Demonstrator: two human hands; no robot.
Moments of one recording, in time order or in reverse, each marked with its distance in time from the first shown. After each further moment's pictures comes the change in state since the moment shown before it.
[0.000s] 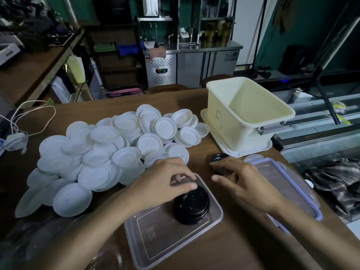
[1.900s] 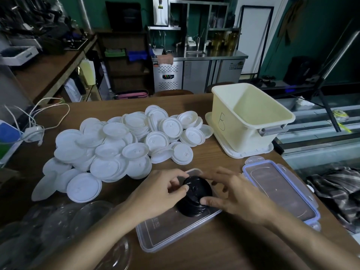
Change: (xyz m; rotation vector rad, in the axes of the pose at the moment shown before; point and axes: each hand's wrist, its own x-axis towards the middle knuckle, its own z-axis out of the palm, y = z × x) left_hand -0.044 -0.001 0.022 -0.047 0.127 -0.215; right_hand -0.021 -0.042 0.013 -0.007 -0.190 -0.044
